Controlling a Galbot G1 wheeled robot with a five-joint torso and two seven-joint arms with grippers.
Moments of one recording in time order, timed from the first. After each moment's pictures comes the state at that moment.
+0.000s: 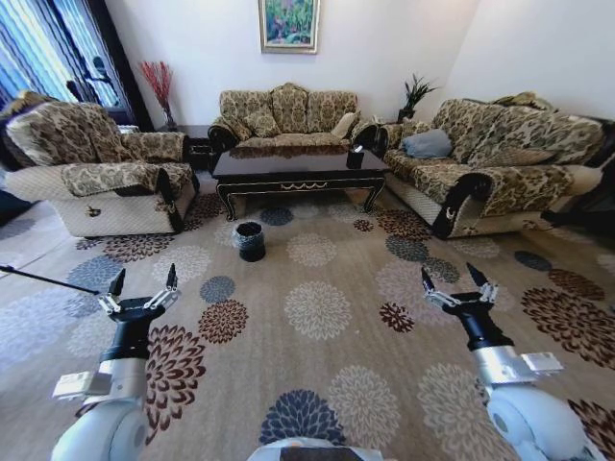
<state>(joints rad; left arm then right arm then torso) 1.70 -1.43 -0.86 -2.42 -0.33 -0.06 -0.03 -1.79 1.01 0.91 2.27 0.49 0.19 0.08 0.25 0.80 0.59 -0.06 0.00</state>
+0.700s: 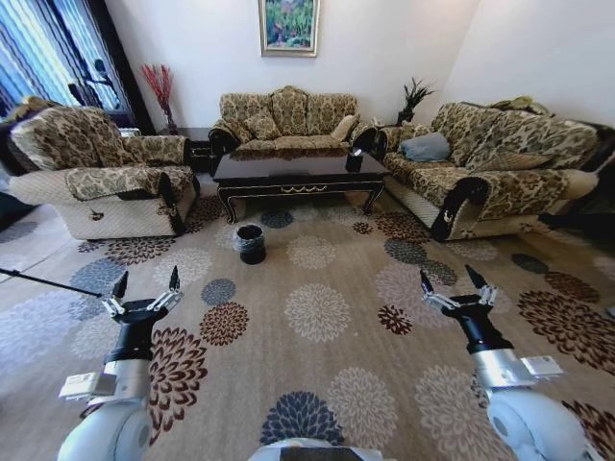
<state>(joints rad) 1.71 -1.43 -0.85 -2.41 -0.31 -0.07 -0.03 -1.80 1.02 0.91 2.26 0.48 0.21 0.06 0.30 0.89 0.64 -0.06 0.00</state>
